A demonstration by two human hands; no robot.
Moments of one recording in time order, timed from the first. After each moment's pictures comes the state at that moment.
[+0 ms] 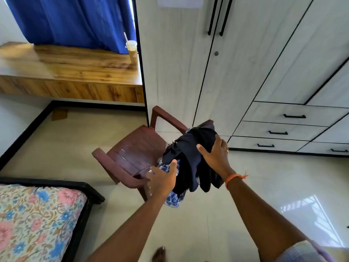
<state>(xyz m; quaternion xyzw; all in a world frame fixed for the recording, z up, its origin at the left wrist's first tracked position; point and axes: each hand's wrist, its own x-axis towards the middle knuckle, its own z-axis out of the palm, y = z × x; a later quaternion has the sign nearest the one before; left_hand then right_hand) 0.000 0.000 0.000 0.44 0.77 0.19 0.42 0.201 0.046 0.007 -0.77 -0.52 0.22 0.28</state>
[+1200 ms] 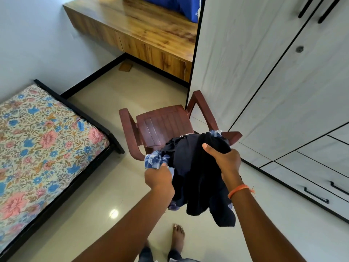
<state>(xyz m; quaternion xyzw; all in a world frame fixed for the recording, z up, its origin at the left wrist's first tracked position) 0.107 0.023 0.008 -0.07 0.80 0.49 0.35 0.261 0.131 0.000 -0.74 -0.45 0.42 0.26</state>
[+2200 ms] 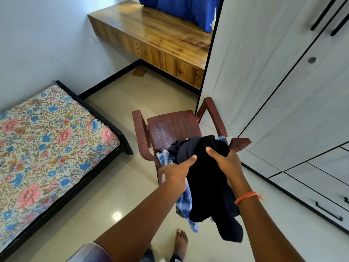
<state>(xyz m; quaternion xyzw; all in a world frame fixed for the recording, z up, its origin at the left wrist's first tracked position) 0.110 0.030 0.024 -0.07 0.73 0.42 0.53 0.251 0.116 0.015 -0.65 -0.52 0.50 0.22</state>
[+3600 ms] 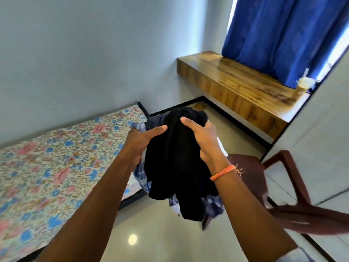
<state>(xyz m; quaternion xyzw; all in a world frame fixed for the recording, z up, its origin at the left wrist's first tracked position) -0.261 -0.150 0.177 0.11 0.69 0.65 0.31 -0.158 0.014 0.151 -0.33 -0.58 0.68 0.30</state>
